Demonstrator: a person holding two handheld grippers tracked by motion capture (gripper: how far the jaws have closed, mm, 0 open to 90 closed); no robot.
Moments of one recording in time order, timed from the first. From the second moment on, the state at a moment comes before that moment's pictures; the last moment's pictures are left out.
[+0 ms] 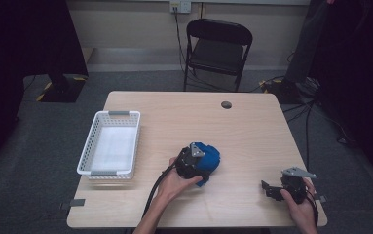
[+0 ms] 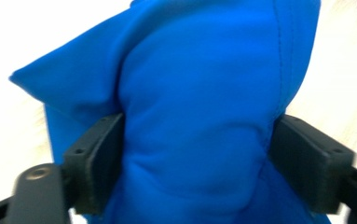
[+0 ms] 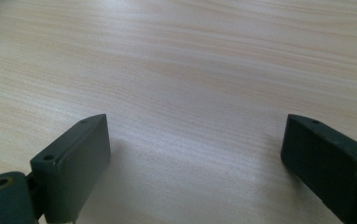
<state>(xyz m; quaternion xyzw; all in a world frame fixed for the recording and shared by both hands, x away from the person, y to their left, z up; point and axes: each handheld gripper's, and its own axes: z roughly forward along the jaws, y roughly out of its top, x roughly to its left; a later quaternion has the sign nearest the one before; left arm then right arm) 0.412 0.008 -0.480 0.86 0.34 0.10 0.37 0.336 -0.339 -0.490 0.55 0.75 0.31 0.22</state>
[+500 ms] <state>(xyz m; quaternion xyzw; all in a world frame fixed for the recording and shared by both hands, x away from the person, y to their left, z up) 0.410 0.016 -0.470 0.84 0.35 0.12 0.40 0.336 -0.339 -0.490 0.55 0.75 0.31 0.22</state>
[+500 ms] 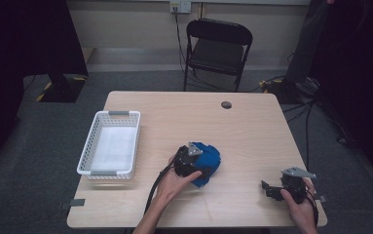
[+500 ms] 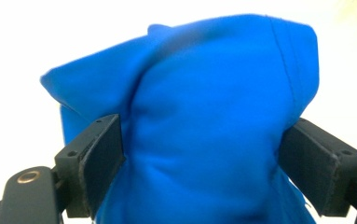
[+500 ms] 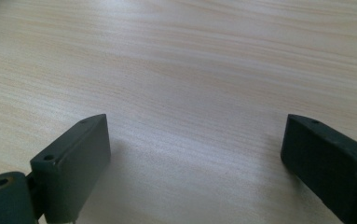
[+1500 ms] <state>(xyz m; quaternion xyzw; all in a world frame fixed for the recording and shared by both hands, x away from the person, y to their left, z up) 0.386 0.037 -0.438 0.83 0.34 0.15 0.42 0.336 -0.339 -0.490 0.55 0.75 0.31 0.22</state>
